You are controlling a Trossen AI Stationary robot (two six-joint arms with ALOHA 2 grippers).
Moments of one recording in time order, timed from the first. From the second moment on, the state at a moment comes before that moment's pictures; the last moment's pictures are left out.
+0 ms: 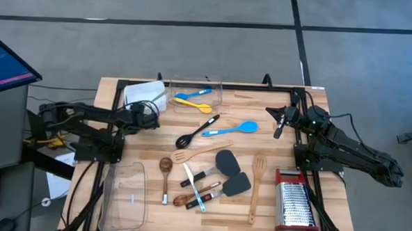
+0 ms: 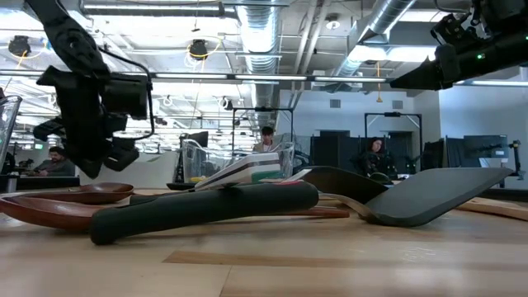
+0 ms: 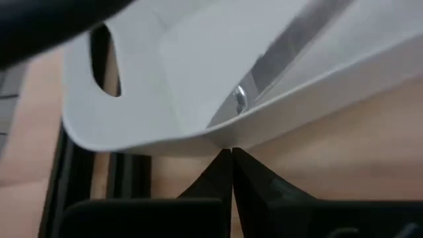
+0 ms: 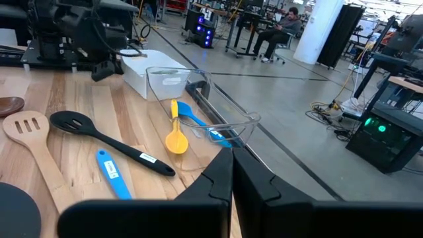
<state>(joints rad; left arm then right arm) 0.39 1.30 0.40 -0.57 -0.81 -0.97 -0.51 0.37 0.27 -0.05 0.00 -0.24</state>
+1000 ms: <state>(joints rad) 0.45 1.31 0.40 -0.49 -0.60 -0.92 -0.51 0.37 0.27 -0.05 0.00 -0.24</state>
